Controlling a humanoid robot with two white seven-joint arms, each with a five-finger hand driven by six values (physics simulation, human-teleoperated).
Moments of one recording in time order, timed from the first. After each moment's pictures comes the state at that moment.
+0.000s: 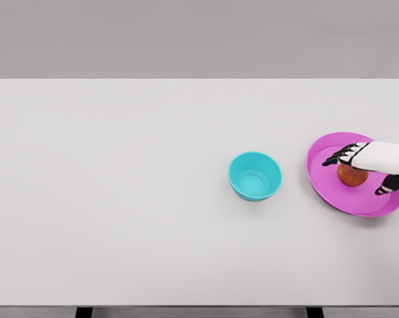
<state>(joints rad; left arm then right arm) 0.04 0.00 -0.25 -0.19 0.19 0.09 -0.12 -0.43 -1.03 0.50 -1.42 0.33 -0.61 0.61</state>
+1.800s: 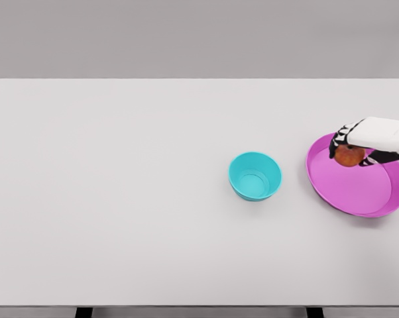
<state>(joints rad) 0.04 0.00 -0.25 -0.19 0.19 0.09 -0.12 -0.54 -1.00 0.52 -1.42 0.32 -0.61 0.61</state>
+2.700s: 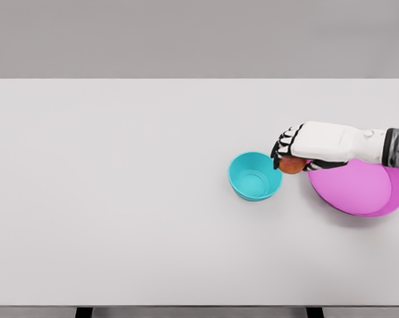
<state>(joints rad) 0.04 0.00 -0.25 -0.19 0.19 0.09 -0.12 -0.54 -0.89 0.55 -1.65 0.32 -0.61 0.61</state>
